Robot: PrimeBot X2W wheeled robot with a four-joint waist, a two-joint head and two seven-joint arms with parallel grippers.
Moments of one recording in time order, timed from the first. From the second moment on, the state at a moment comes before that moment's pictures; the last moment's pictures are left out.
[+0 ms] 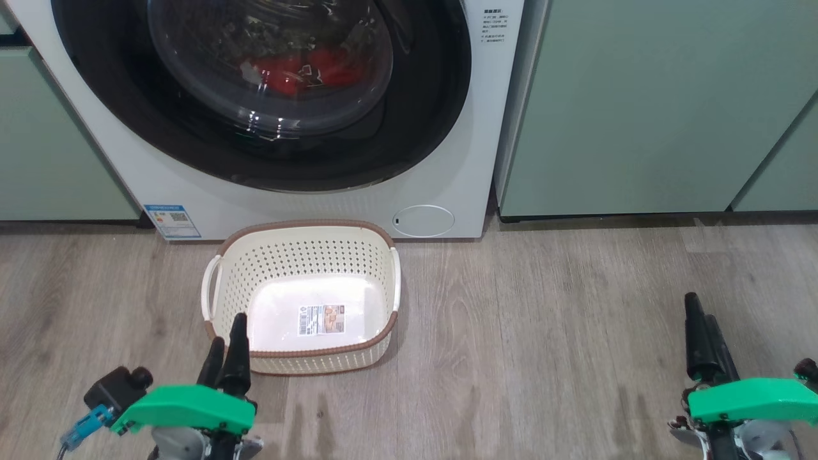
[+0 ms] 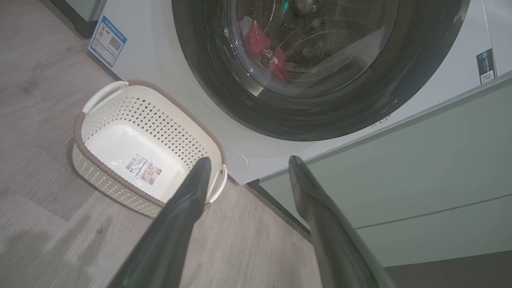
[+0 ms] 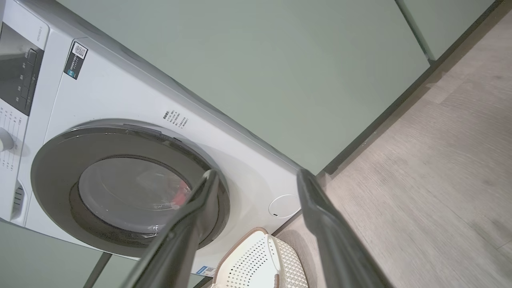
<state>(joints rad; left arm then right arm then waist) 0.02 0.04 0.01 0.25 -0.97 -0.03 -0.03 -0.02 -0.03 -0.06 0.23 0.97 0.13 -0.03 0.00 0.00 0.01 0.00</state>
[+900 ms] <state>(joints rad) -0.01 0.04 0.00 0.24 -0.65 0.02 -0.11 -0.03 -0.03 -0.04 0.21 0.62 0.13 -0.11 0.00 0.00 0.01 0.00</state>
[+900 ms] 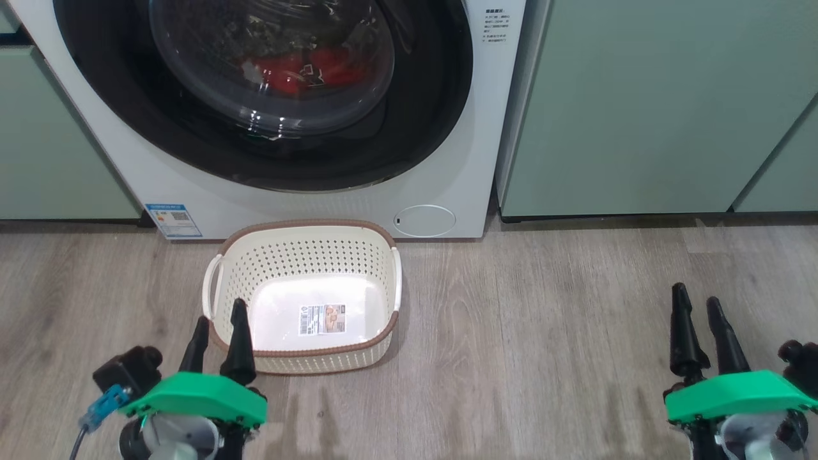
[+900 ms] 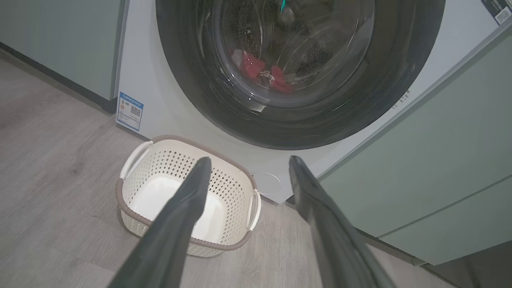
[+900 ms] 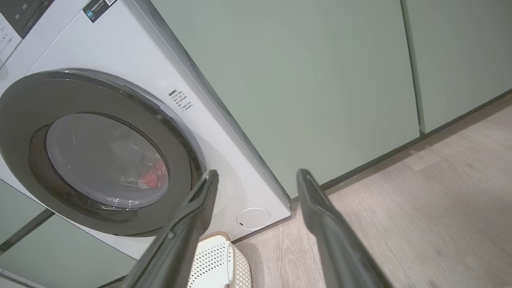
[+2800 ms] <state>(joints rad) -0.06 0.04 0.00 0.30 -0.17 0.05 -0.25 -0.06 -0.03 0.01 0.26 0.15 0.13 -0.25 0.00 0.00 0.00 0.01</state>
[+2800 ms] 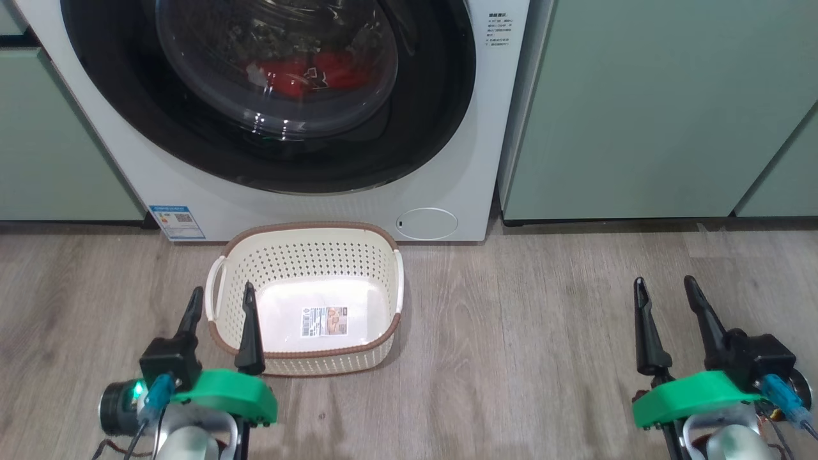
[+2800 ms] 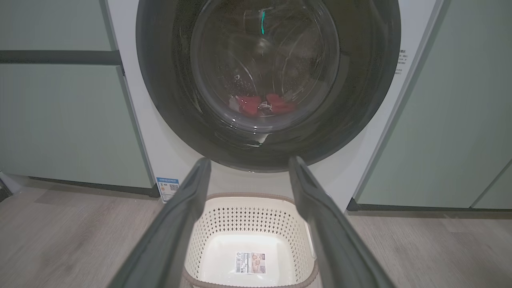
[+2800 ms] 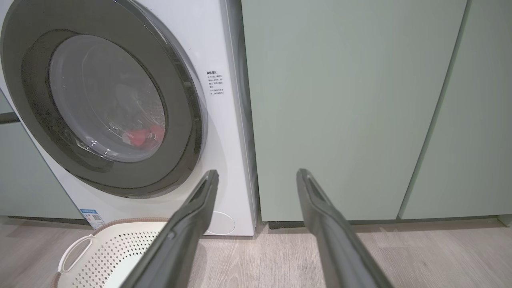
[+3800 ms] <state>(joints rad) -0.06 0.04 -0.09 0.31 -0.20 0.03 -0.26 -0.30 -0.04 -0.05 0.44 0.52 0.13 -0.25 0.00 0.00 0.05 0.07</state>
